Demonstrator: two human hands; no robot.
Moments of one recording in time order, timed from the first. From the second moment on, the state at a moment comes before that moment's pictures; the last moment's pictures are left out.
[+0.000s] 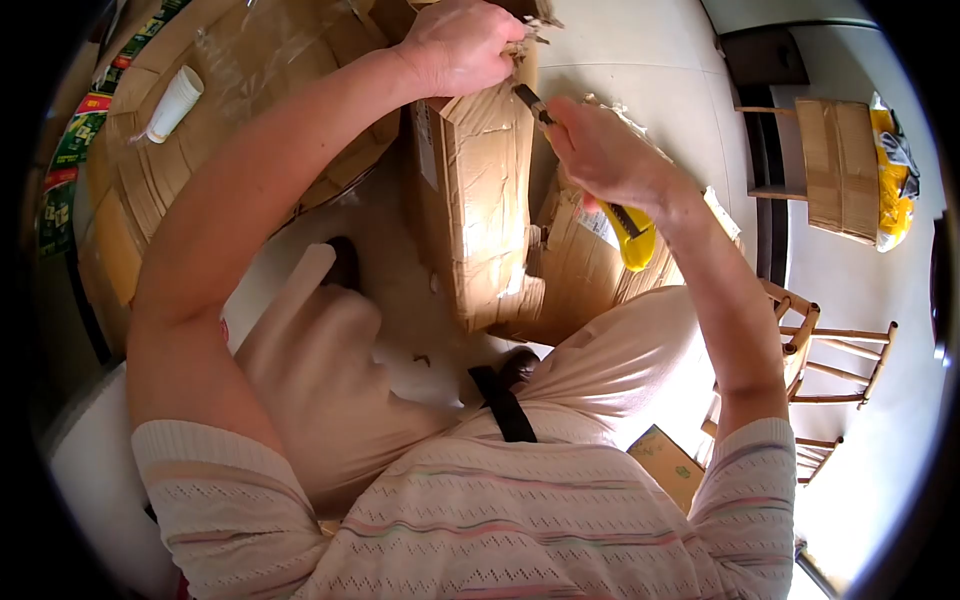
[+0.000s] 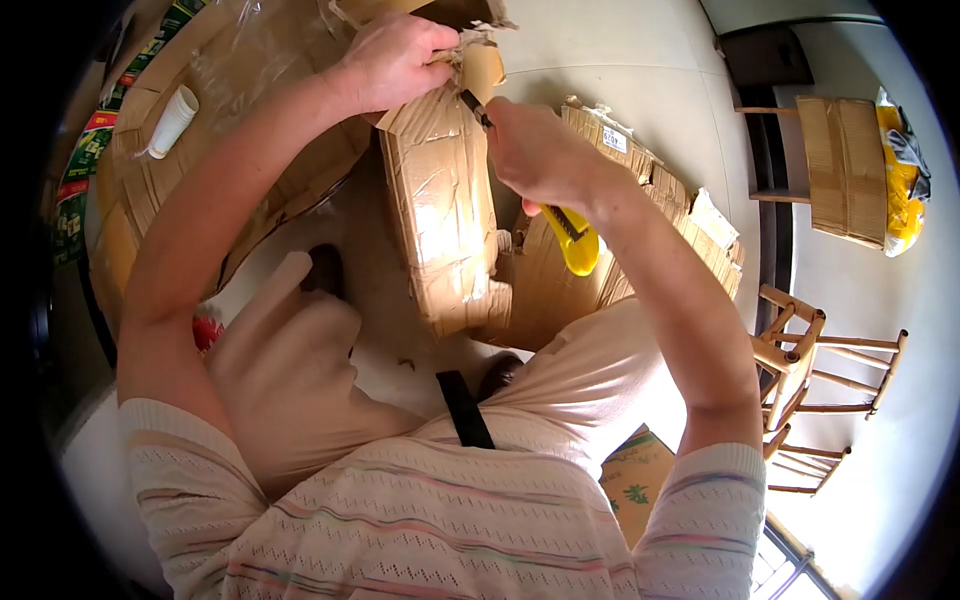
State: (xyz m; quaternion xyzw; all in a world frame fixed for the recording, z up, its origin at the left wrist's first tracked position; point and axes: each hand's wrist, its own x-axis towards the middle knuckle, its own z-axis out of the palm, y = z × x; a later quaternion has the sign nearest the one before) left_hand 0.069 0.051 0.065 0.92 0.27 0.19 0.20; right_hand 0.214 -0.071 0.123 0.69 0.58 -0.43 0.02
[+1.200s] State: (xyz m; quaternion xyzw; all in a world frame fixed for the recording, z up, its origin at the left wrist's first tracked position) left_hand 0.046 0.074 0.060 0.93 0.23 0.19 0.24; right_hand 0.222 -0.122 0.136 0.68 0.52 -0.51 0.06
